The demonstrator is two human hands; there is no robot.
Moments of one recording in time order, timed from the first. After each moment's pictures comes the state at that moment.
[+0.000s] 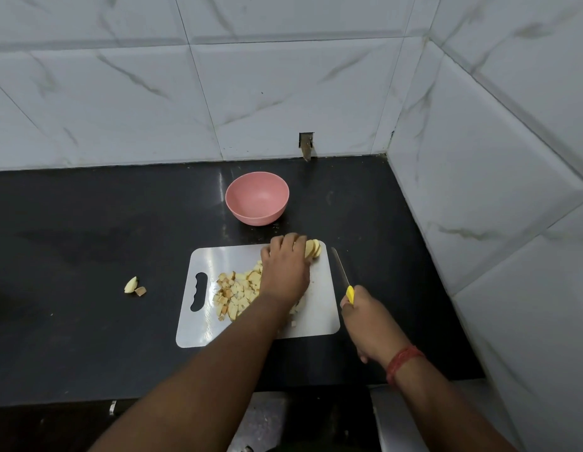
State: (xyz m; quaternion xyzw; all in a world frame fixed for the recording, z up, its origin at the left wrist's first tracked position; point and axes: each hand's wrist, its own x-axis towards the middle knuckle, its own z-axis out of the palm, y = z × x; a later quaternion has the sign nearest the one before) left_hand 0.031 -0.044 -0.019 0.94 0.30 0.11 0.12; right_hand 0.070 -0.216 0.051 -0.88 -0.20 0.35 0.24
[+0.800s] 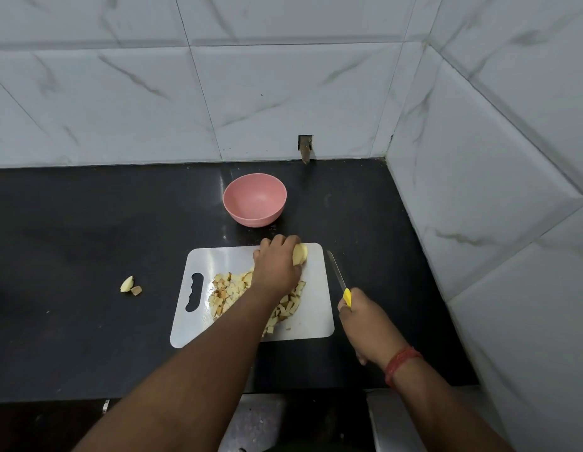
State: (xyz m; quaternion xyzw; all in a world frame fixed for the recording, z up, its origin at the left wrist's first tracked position) left_hand 0.038 -0.027 -0.018 0.91 0.35 0.06 0.20; right_hand 0.080 -0.221 0.048 -0.88 -0.23 0.36 0.22
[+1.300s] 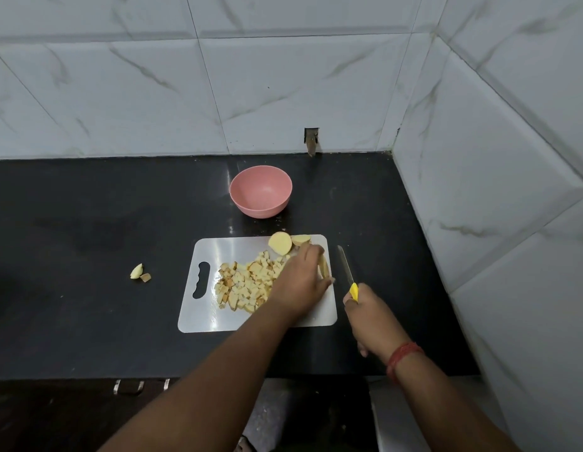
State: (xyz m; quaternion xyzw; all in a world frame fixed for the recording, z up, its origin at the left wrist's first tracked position) left_hand 0.019 -0.080 -0.019 0.92 0.24 0.12 0.28; right_hand 0.076 -0.231 0.039 -0.86 -0.20 0.37 0.30
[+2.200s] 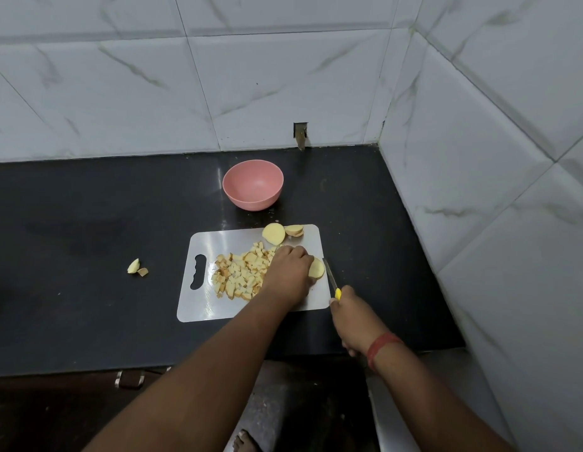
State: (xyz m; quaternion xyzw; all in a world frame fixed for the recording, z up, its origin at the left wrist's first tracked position) left_hand 0.008 -0.079 -0.022 0.98 0.19 -0.01 0.07; right_hand 0.047 -0.238 0.022 -0.87 -0.22 0.37 0.24
